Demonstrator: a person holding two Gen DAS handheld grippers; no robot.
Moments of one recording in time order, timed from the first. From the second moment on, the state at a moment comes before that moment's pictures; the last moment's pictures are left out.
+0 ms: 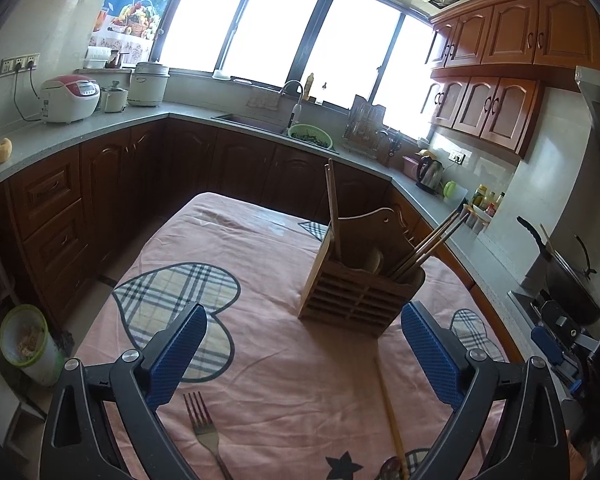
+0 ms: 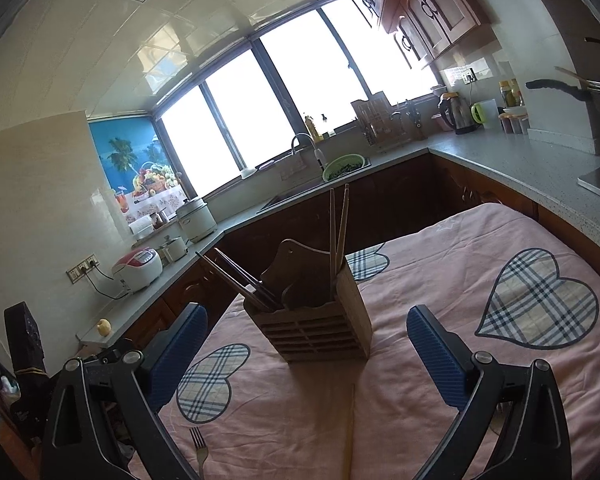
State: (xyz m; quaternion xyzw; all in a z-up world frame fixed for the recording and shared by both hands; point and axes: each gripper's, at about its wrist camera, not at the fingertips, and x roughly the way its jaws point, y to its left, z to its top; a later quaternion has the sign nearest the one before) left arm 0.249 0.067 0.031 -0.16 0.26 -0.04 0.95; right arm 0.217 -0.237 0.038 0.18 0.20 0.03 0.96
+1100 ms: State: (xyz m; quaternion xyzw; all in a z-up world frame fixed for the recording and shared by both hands) left arm 0.067 0.036 0.018 -0.03 0.20 0.01 0.98; right arm 0.073 -0.171 0.027 -0.01 0.14 0.03 0.99
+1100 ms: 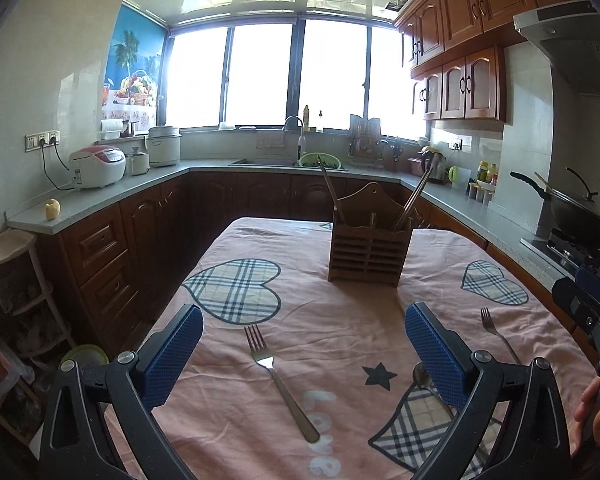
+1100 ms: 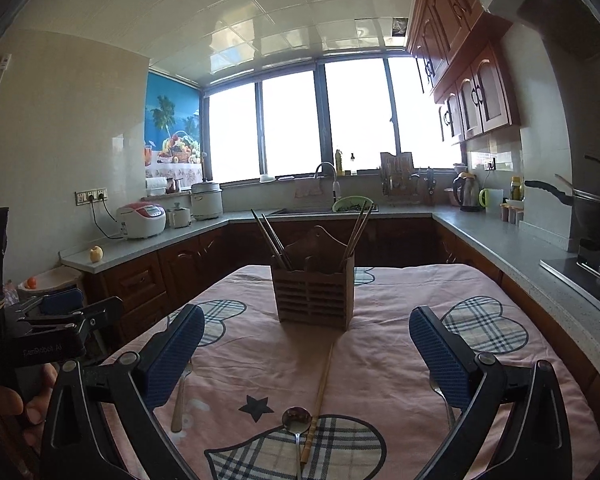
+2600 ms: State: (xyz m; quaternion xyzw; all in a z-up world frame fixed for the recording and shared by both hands) left arm 0.043 0.029 -0.020 0.00 0.19 0.04 0.98; right arm 0.039 -0.181 -0.034 0.00 0.15 0.02 0.99
